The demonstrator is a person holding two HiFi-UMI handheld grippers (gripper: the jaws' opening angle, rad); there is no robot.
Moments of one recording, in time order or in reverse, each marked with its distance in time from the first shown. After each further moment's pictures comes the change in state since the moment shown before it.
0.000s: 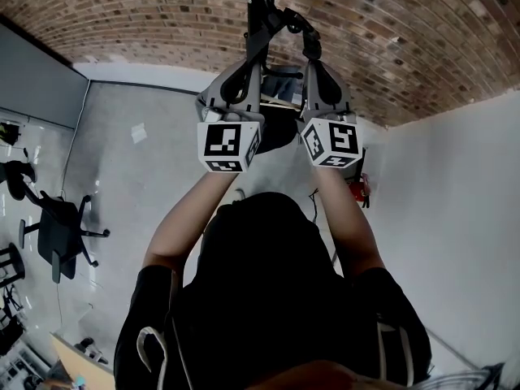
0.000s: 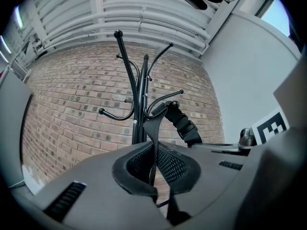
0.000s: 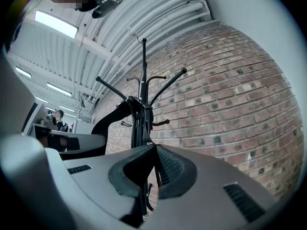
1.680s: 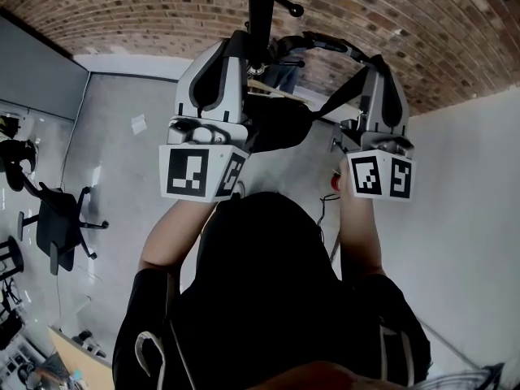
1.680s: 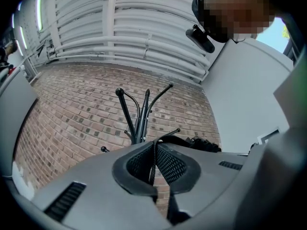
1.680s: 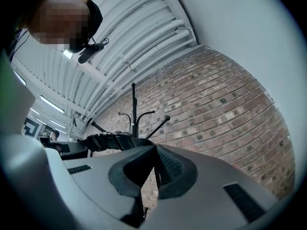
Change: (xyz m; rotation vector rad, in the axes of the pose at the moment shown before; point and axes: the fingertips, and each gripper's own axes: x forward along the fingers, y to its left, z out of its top) left arm -0.061 -0.010 0.119 -0.069 -0.246 0.015; right arm -0.087 -0.032 0.120 0.082 -0.253 -0.074
